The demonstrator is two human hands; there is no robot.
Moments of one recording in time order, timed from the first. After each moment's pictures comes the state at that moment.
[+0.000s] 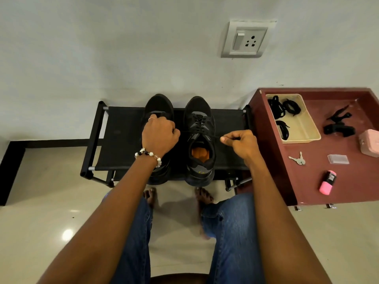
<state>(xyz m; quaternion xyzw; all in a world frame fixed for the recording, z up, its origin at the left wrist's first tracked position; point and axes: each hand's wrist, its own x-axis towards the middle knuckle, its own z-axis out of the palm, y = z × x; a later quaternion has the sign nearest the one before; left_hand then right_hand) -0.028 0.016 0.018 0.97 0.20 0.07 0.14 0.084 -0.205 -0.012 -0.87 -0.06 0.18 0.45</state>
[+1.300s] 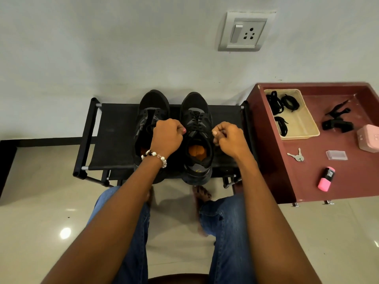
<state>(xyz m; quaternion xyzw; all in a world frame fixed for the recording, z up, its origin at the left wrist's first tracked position) -0.011 -0.005 0.004 0.92 0.22 0.05 0.33 0.072 -0.184 -0.005 -0.89 -0.16 0.18 0.38</state>
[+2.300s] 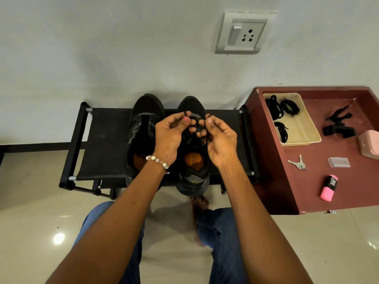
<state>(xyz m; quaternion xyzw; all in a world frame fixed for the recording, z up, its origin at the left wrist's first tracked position) 0.014 -0.028 0.000 0.51 0.27 0.15 0.80 0.063 -0.141 0.002 -0.46 0.10 0.23 0.85</state>
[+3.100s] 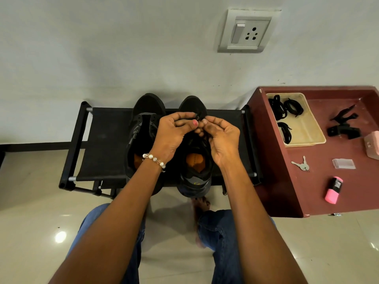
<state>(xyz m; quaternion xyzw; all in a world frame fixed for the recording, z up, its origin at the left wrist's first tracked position) 0.017 -0.018 0.003 0.57 0.22 0.09 0.79 0.067 -0.135 0.002 -0.55 0.08 0.20 0.81</state>
